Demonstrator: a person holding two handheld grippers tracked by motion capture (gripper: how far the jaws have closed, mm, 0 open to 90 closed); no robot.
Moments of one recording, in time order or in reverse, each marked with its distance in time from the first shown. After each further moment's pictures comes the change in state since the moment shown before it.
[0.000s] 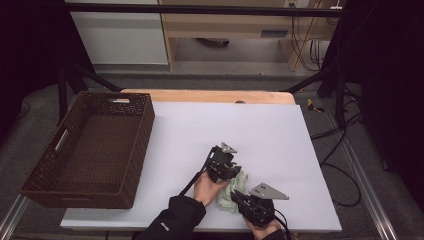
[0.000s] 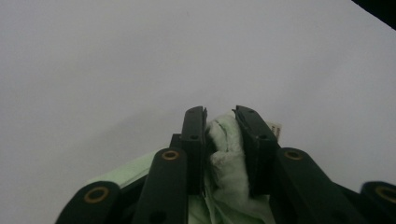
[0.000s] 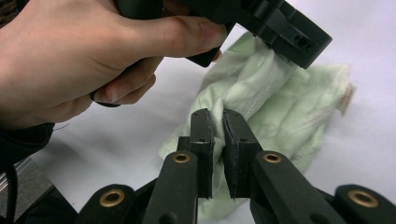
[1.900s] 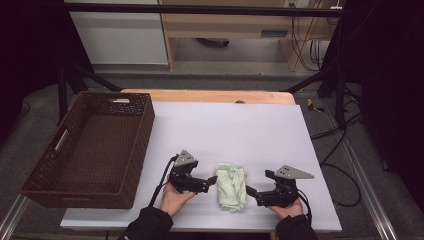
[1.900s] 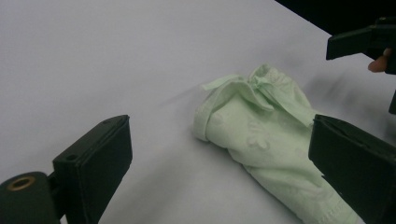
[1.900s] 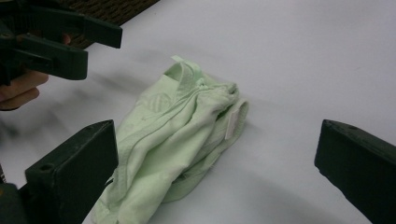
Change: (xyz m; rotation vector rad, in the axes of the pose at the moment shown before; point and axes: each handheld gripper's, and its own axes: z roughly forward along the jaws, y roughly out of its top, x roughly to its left) left arm 0.049 -0.069 -0.074 -0.208 -0.032 -0.020; right arm -0.084 0.021 -0.010 -0.027 0.095 -0.036
